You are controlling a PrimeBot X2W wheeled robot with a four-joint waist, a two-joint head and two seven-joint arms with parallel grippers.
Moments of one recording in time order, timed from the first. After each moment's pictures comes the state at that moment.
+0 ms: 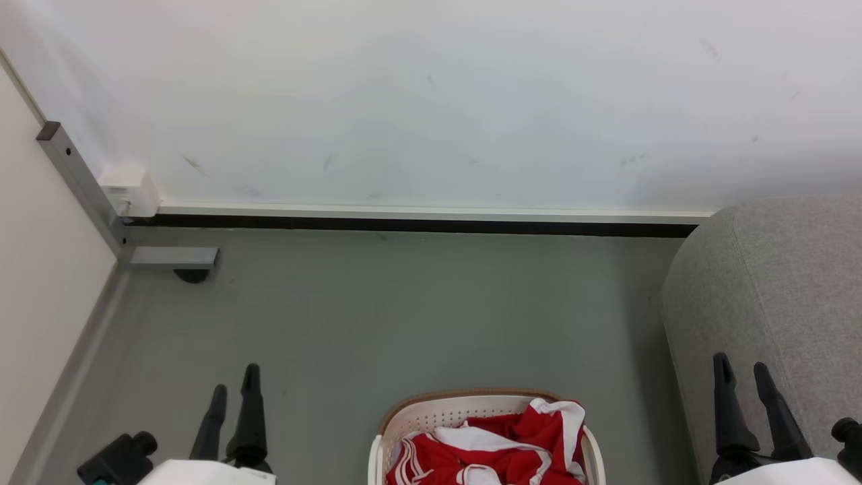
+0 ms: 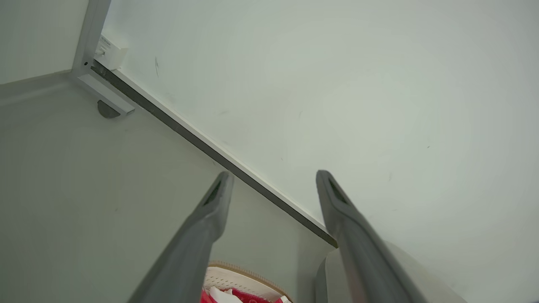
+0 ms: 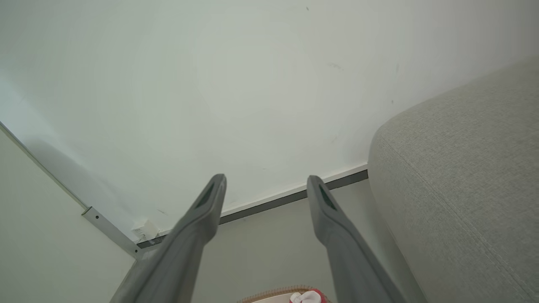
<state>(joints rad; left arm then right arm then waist) -0.04 0.04 -0.01 0.16 -0.74 -0.03 -0.12 -0.04 -0.05 0.00 0.16 0.61 0.13 -0.12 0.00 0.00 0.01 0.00</state>
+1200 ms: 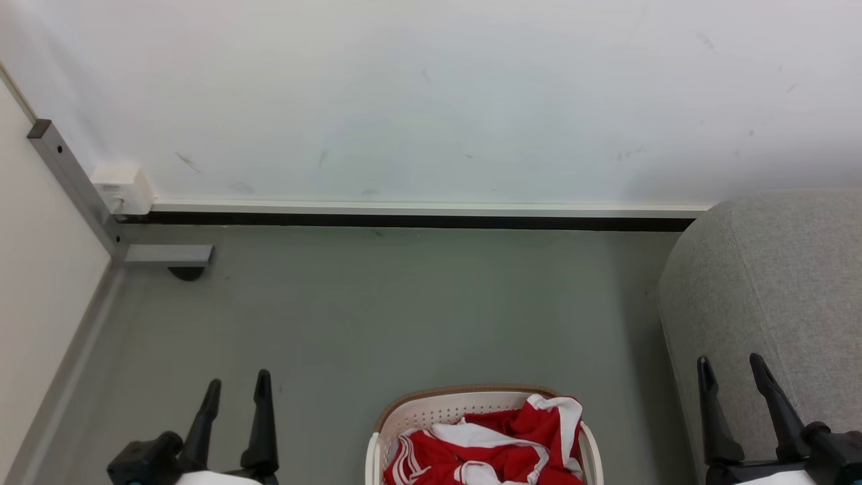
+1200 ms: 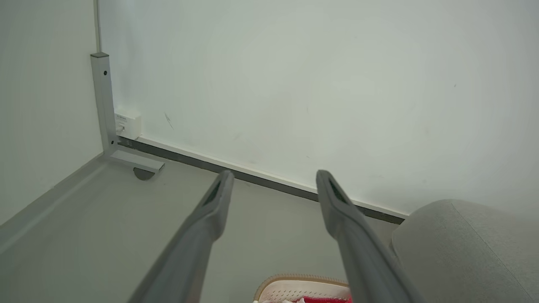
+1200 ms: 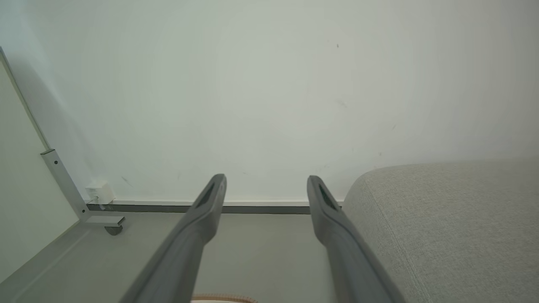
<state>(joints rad) -0.01 0.04 -0.02 0.15 -0.33 -0.03 -0.21 -0.02 -0.05 0.01 0.13 0.26 0.13 -0.21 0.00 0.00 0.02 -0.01</state>
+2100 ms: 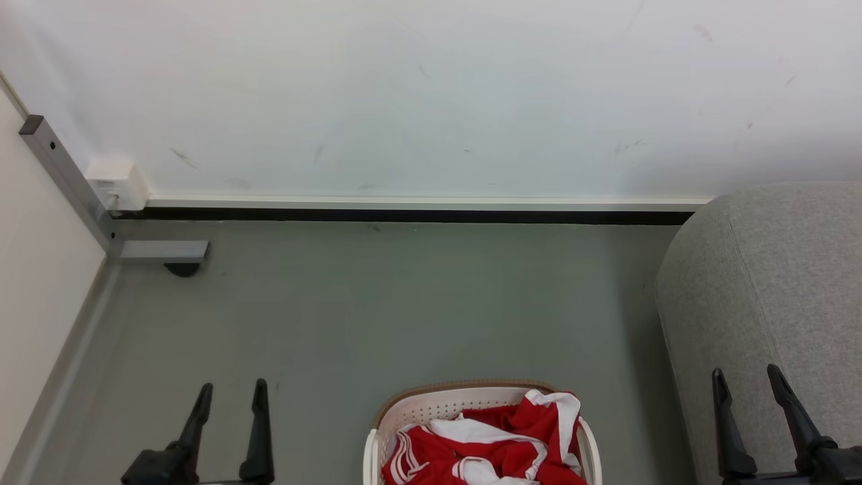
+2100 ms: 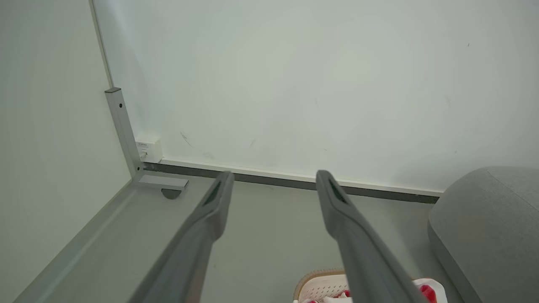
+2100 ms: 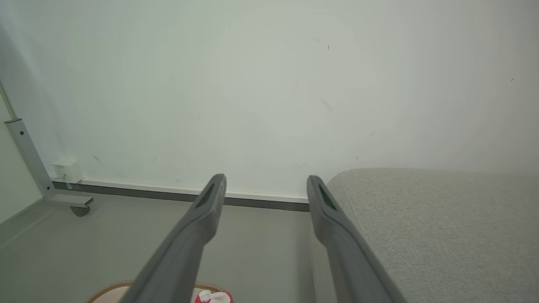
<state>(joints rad) 0.00 0.05 0.01 0.16 -0.14 -0.03 -0.26 0.00 -0.05 -0.05 0.17 0.12 0.13 -0.26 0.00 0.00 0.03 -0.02</state>
